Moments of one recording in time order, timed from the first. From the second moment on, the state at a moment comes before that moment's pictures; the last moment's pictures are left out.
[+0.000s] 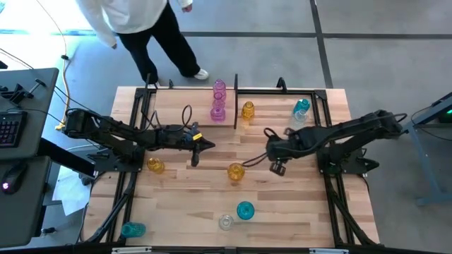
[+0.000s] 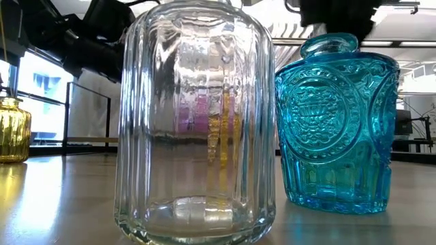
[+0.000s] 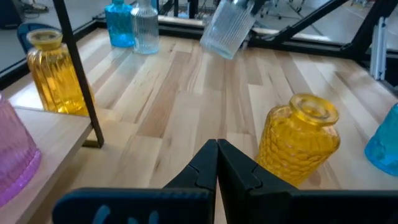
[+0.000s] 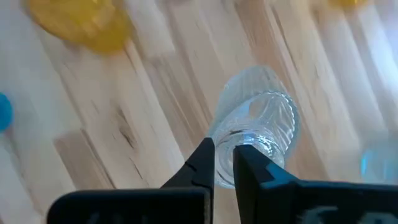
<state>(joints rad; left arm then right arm) 0.09 1.38 0.39 0.68 0.03 -0.08 0.20 1.39 1.15 -1.07 0.23 0.55</state>
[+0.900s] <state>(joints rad) 0.12 1.26 0.18 0.73 0.08 -0.13 0.02 2.20 2.00 -1.20 0.08 -0.30</state>
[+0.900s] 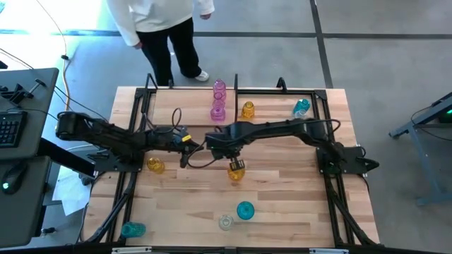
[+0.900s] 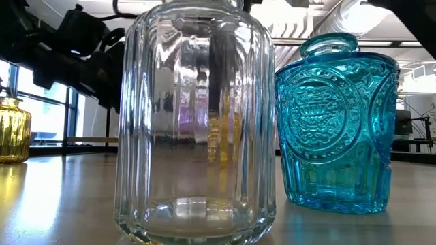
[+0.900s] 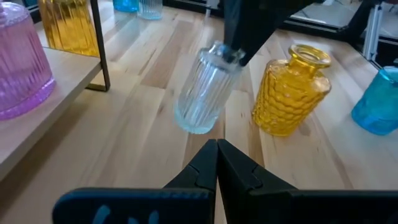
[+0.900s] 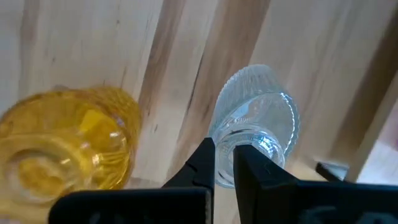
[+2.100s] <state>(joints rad) 0.12 1.22 0.16 0.72 0.08 -0.14 -0.03 2.24 2.03 -1.13 0.02 -0.30</state>
